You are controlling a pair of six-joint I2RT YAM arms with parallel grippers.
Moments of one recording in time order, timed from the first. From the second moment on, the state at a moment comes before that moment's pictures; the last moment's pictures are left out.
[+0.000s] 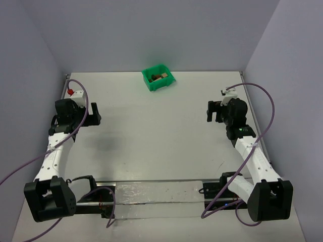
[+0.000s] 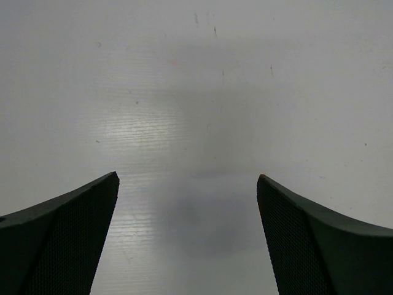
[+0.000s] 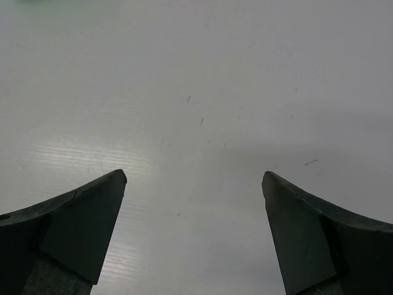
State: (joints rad) left arm 0.13 1.11 0.81 -0.36 0.22 0.04; right arm 0.03 1.01 0.68 -0.12 -0.07 -0.03
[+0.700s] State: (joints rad) left arm -0.39 1.73 1.57 -0.43 -0.30 -0.39; right arm 0.01 1.04 0.68 -0.13 -0.07 -0.04
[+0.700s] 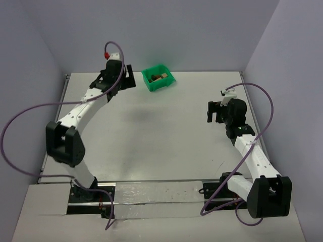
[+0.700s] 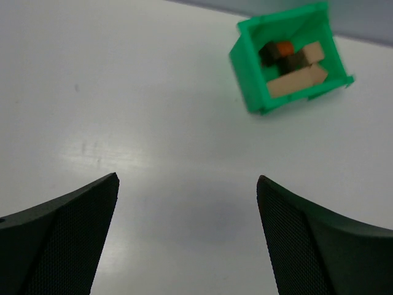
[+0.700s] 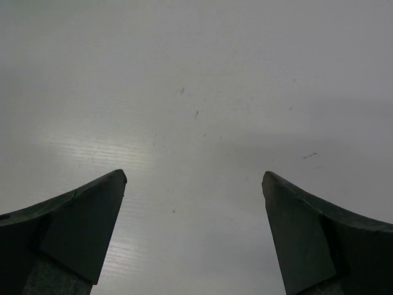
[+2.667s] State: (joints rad) left arm -0.37 2.37 2.01 -0.47 -0.34 -0.54; right arm -0.02 1.12 0.71 -0.16 -0.10 -0.05
